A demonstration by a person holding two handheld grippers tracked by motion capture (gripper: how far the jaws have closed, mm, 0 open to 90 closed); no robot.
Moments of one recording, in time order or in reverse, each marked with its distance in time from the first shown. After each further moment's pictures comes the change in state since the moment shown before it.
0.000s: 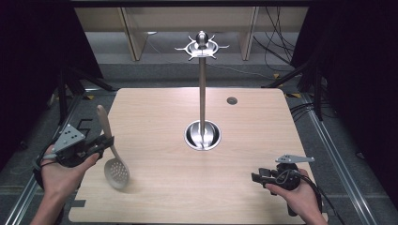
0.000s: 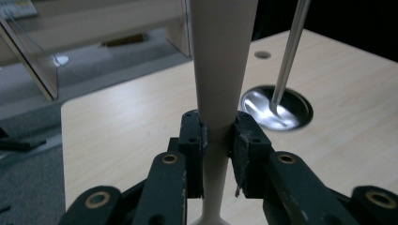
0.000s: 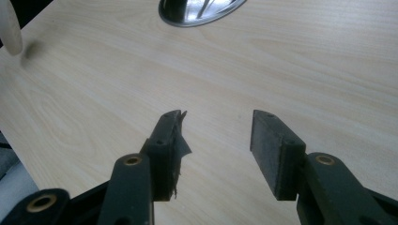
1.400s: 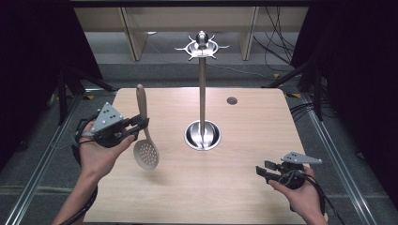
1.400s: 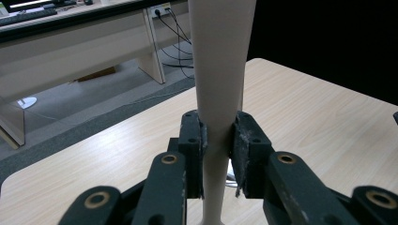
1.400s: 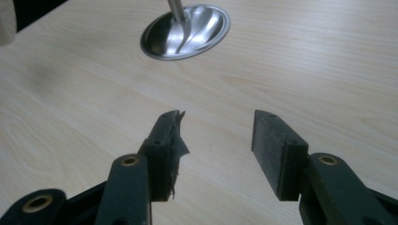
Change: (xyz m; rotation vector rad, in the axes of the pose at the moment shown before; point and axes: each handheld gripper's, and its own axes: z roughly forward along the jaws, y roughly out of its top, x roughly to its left) left arm -0.058 0.061 0.047 -0.051 -0.113 0.120; right arm 0.000 0.003 -0.012 -0.127 -0.132 -0.079
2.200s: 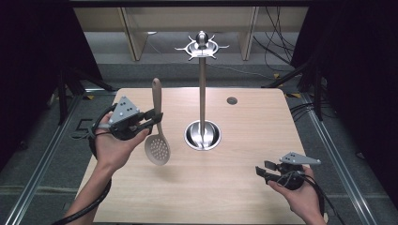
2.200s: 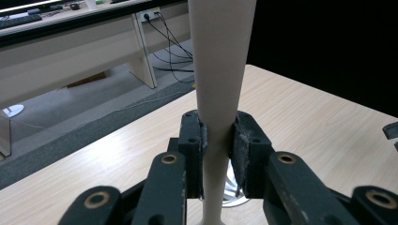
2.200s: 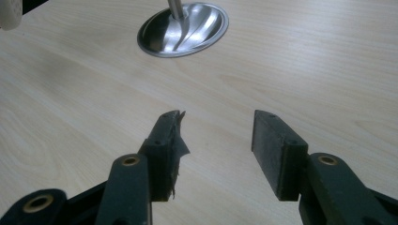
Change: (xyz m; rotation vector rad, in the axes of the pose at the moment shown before) left arm -0.017 0.020 0.026 -0.017 -0.037 0.000; right arm 0.003 0.000 0.001 0.003 0.008 -0.012
